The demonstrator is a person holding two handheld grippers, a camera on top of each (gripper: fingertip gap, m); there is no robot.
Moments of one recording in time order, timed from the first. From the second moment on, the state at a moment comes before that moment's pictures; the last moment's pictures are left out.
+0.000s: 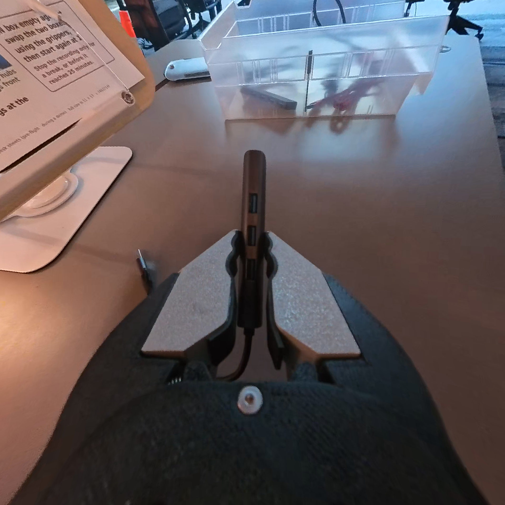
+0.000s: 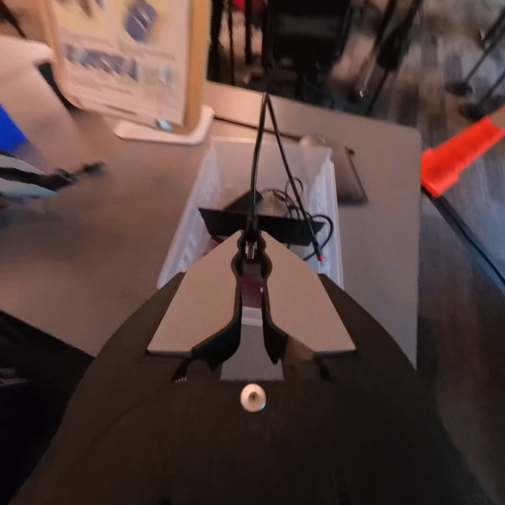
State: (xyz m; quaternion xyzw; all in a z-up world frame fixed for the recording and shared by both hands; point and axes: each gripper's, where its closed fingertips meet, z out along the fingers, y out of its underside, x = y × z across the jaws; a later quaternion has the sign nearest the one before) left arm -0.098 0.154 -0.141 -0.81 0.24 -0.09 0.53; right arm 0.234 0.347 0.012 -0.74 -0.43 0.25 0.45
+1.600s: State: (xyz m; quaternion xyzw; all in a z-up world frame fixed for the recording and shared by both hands) left arm -0.111 0.156 -0.105 -0.76 0.16 -0.10 0.62; right arm 0.091 0.327 0.087 -0.64 -0.60 -0.07 0.47
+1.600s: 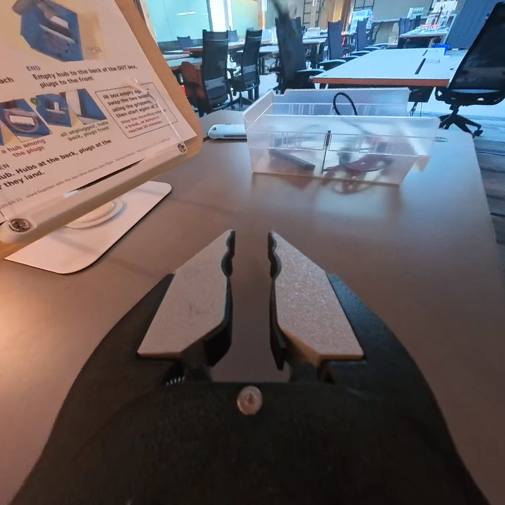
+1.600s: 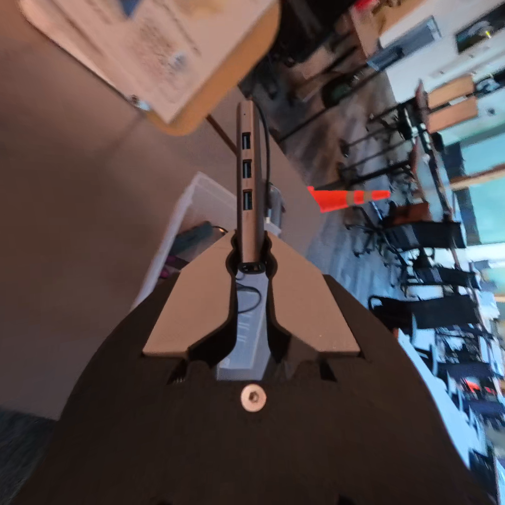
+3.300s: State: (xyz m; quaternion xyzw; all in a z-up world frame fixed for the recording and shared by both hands) left arm -0.206 -0.101 -0.043 -0.80 -0.05 0.14 0.58; right arm 0.197 0.277 -0.081 -0.72 -0.48 0.13 0.48
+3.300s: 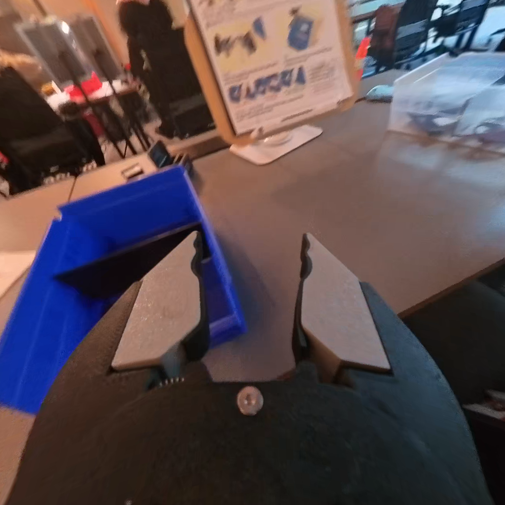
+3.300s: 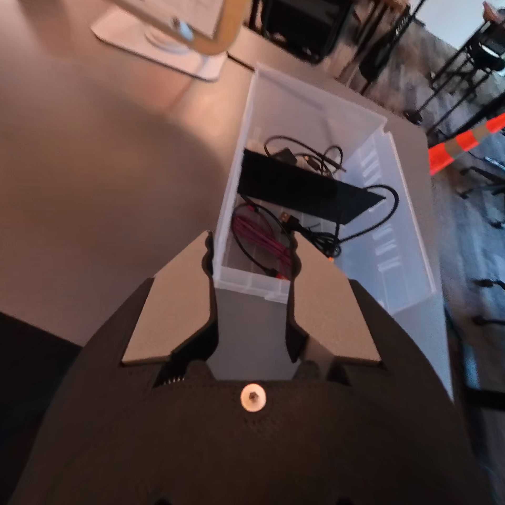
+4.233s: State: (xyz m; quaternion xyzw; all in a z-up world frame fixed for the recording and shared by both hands) left arm -0.303 -0.130 -0.033 -0.78 -0.10 0.24 0.58; right arm -0.017 0.120 -0.154 -0.73 -0.54 0.15 0.38
